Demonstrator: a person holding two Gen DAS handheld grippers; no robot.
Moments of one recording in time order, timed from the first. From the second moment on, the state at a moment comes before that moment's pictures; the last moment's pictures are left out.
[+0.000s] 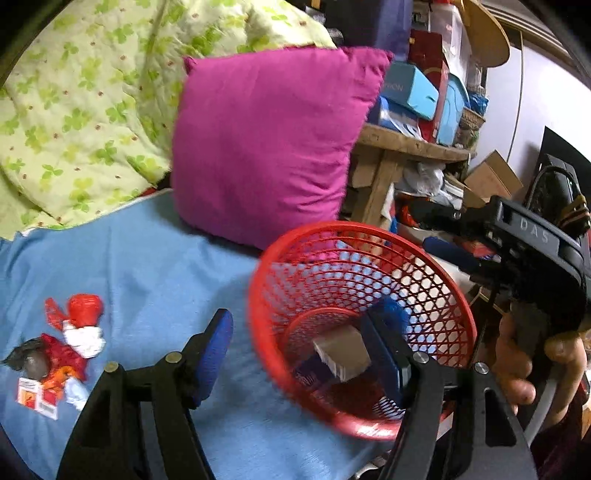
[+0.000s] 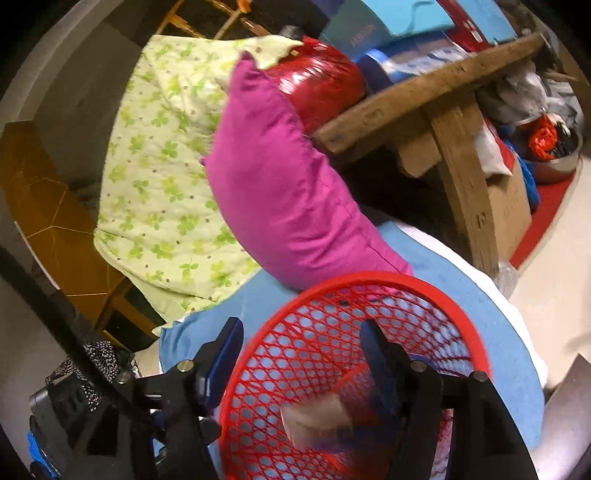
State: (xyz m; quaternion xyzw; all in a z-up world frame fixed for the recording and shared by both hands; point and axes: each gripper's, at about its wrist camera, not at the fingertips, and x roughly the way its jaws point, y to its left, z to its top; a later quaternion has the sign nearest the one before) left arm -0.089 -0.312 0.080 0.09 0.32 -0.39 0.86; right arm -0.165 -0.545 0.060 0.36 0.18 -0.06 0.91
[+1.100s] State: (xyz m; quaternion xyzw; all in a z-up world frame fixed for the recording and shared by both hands) left arm 0.007 0.028 -0.018 -0.05 0.39 -0.10 0.91; right arm 0.029 -0.238 -0.039 0.22 0.44 0.18 0.85
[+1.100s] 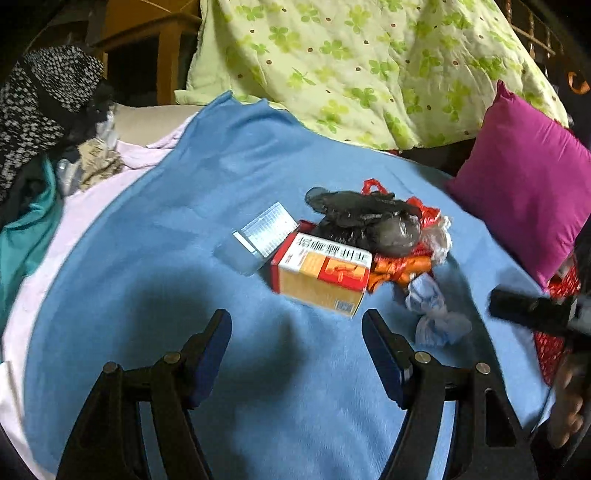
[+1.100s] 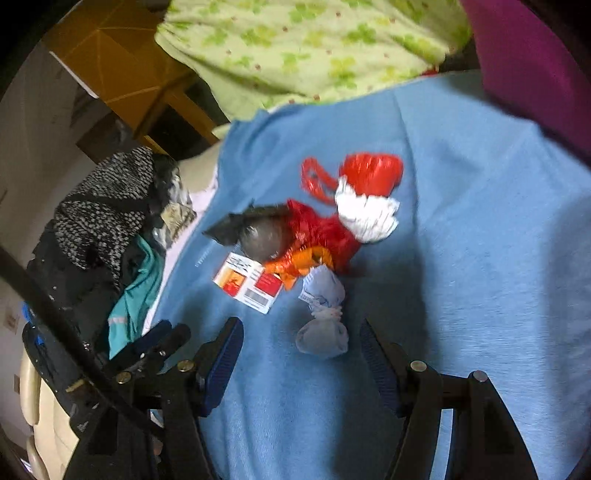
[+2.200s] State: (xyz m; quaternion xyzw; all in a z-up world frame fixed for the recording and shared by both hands) left arm 0.075 0.032 -0.065 -0.20 0.45 -0.14 0.86; right arm 0.038 -0.245 -0.063 0.20 0.47 0.14 0.85
